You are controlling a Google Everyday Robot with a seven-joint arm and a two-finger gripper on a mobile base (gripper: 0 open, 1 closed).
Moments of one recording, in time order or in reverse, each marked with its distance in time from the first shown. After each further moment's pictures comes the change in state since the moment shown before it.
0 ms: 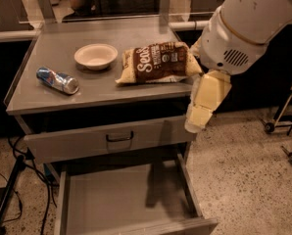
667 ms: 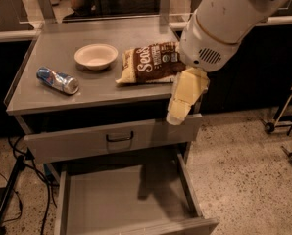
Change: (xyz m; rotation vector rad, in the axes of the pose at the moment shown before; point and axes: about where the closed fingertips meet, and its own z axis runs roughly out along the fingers) arm -0.019 -0.020 0.023 0.017 -0.005 0.013
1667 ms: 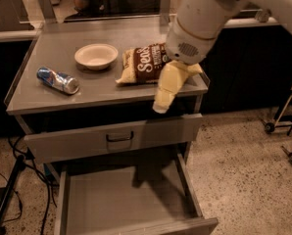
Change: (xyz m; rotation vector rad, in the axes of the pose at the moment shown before) arm -0.015 -0.036 0.033 -0.012 0.034 0.069
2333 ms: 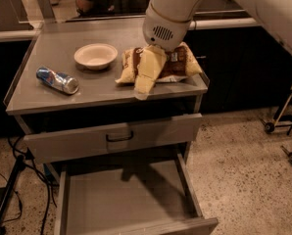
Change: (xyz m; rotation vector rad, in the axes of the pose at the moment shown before) arm -0.044 -0.012 0.002 -0.017 0.032 0.015
